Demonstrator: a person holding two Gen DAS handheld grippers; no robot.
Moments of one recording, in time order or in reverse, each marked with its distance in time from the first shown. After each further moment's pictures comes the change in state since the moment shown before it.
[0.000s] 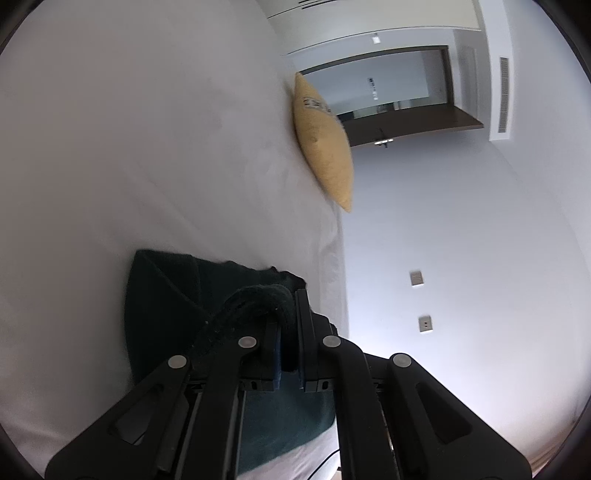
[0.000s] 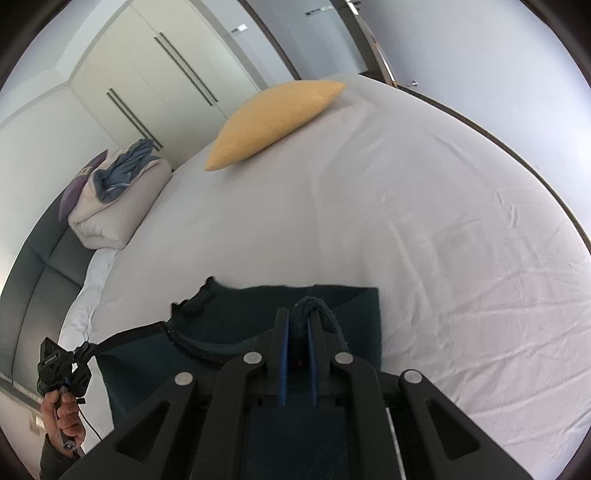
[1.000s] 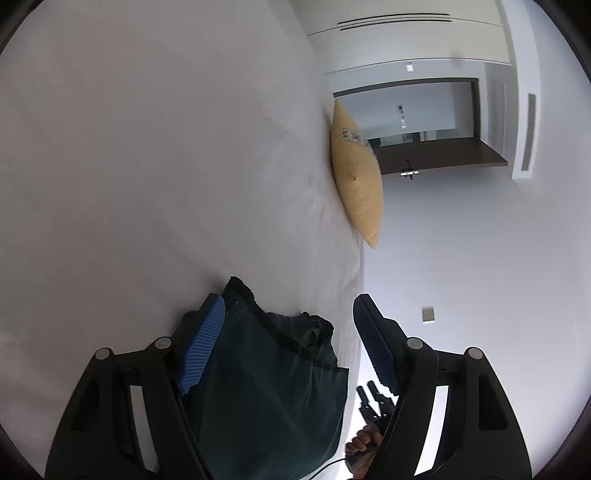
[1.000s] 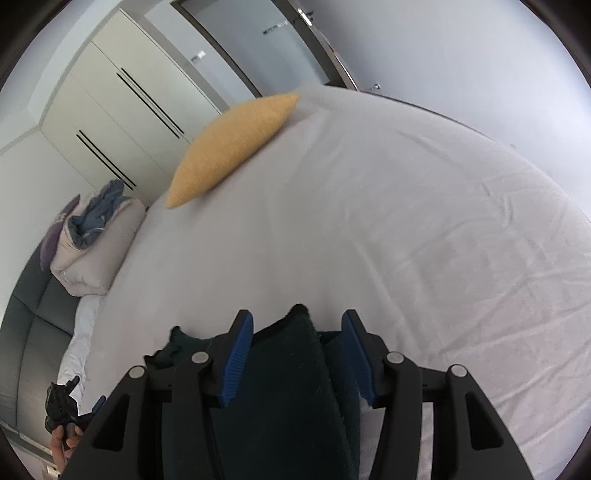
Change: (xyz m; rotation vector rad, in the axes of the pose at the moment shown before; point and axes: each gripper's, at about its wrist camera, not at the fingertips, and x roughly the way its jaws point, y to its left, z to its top) left arm 0.039 0.041 0.046 -0.094 -0.090 0.054; right arm 0.014 -0.021 0.007 0.102 -0.118 -0.020
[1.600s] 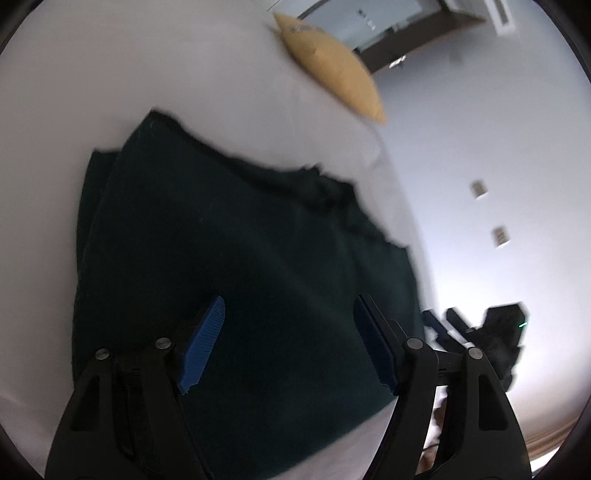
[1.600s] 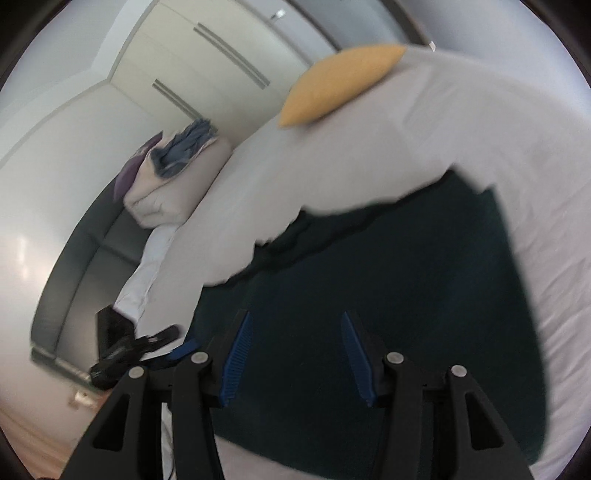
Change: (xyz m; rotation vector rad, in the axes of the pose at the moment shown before) left arm 0.078 -0.049 -0.153 0.429 0.227 0.244; right arm -0.007 0.069 -0.104 -0.099 0.219 0.296
